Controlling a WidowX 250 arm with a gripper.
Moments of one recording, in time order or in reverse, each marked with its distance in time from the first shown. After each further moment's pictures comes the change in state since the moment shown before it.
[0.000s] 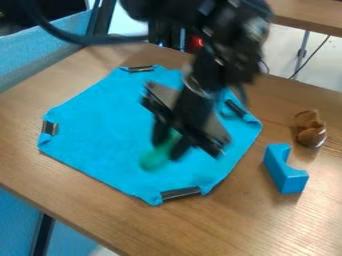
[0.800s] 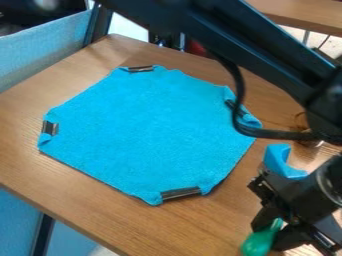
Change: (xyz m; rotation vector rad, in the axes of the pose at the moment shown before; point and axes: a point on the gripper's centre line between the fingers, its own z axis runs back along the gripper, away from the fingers) arm 0.006 -0.135 -0.024 -0.006 0.062 -0.089
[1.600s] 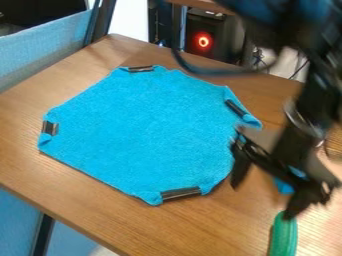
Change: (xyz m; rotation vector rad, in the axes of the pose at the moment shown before) arm 0.007 0.054 0.036 -0.181 0.026 0.115
